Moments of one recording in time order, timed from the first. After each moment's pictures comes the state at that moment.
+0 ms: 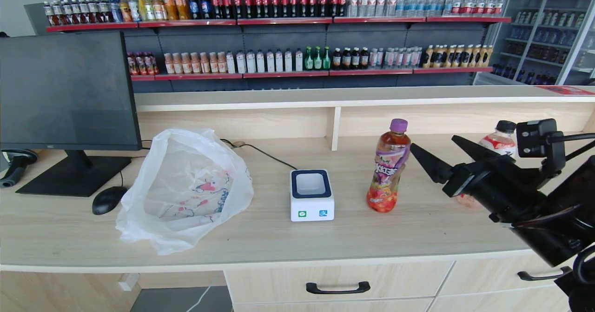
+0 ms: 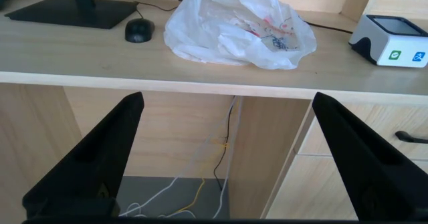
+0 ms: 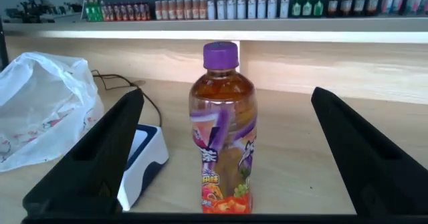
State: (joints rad) left arm 0.00 0.00 0.00 0.00 0.00 0.00; right arm 0.30 1.72 -0.35 -1.57 0.06 0.05
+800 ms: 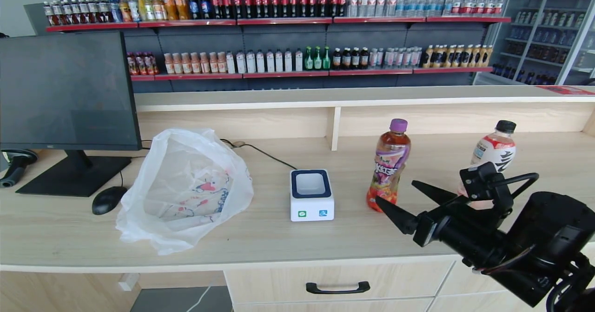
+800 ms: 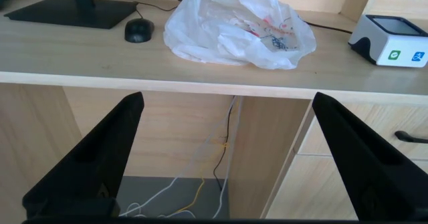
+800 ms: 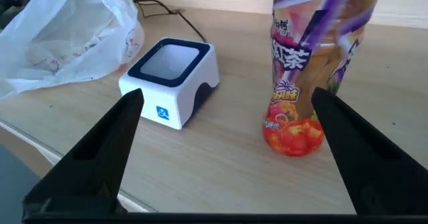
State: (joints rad) left arm 0.00 0.00 0.00 0.00 0.00 0.00; right arm 0.45 1.82 -0.24 -1.57 0.06 0.07
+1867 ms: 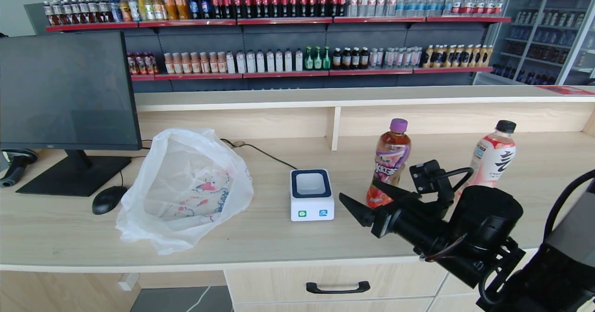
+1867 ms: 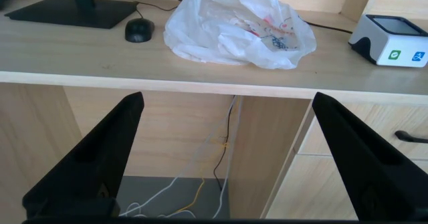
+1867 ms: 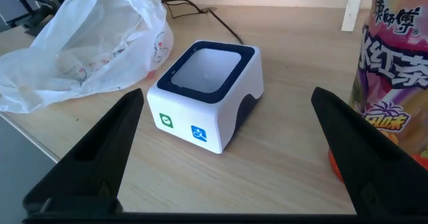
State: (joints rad) left arm 0.00 0.00 0.00 0.00 0.00 0.00; right arm 0.54 1.99 -0.42 -1.57 0.06 0.15
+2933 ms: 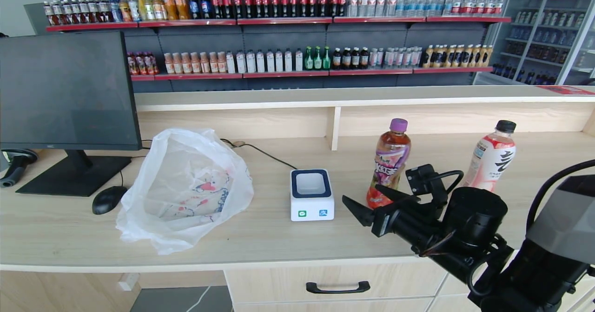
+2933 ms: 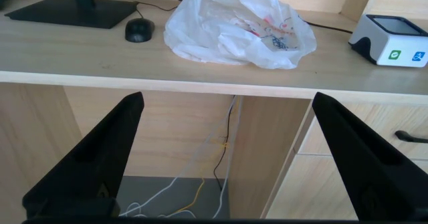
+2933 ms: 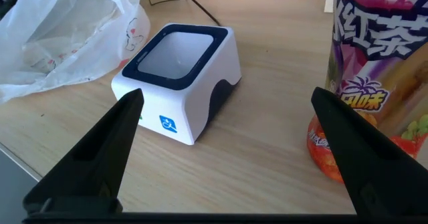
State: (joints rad) left arm 0.00 0.00 0.00 0.00 0.00 0.00; right arm 0.49 2.06 -0.43 -1.57 0.06 0.15
